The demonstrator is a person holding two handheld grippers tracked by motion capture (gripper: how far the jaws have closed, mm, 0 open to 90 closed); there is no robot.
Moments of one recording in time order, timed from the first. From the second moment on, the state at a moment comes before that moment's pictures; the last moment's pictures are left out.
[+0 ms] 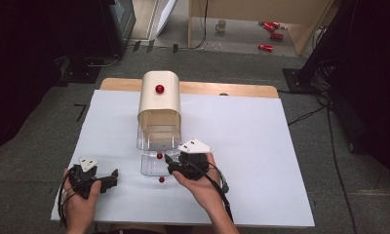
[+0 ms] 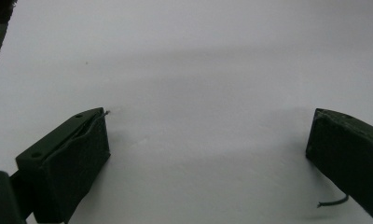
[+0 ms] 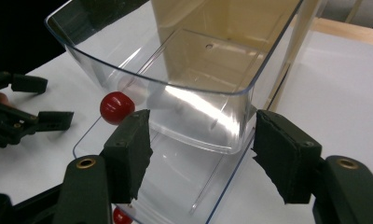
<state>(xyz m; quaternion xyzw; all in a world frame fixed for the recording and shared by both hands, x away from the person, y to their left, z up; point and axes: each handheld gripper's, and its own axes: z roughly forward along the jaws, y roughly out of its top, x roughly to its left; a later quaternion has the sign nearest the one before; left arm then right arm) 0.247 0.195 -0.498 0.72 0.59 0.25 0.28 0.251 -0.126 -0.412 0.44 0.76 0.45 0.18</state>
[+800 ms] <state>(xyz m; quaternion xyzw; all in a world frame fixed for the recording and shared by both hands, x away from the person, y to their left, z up) 0.247 0.195 -0.499 0.72 0.59 0.25 0.28 0.314 -0.129 -0.411 0.48 0.74 0.44 0.18</state>
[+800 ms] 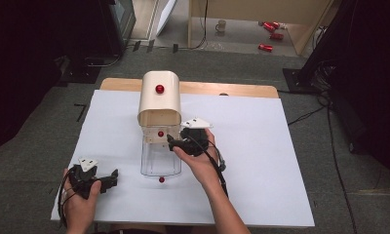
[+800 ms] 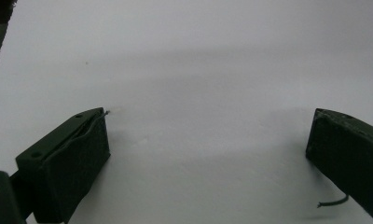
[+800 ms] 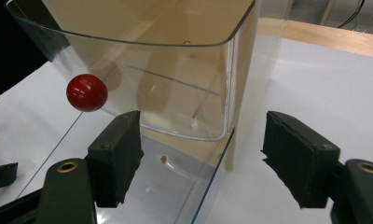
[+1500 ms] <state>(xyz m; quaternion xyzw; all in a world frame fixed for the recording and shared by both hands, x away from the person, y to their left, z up) 0.248 0.195 -0.499 0.72 0.59 0.24 0.28 0.324 -0.135 -0.410 0.50 0.73 0.43 0.17</state>
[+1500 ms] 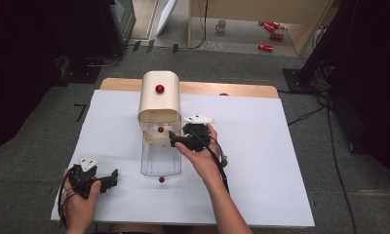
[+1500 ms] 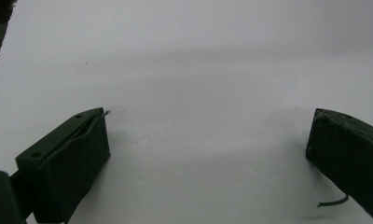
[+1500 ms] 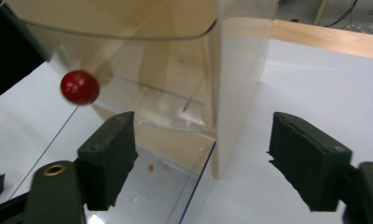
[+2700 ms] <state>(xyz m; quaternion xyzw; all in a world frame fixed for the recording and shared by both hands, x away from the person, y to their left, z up) 0.248 0.195 -0.499 0.72 0.59 0.24 0.28 0.233 -0.134 -0.450 0.45 0.78 0.42 0.13</state>
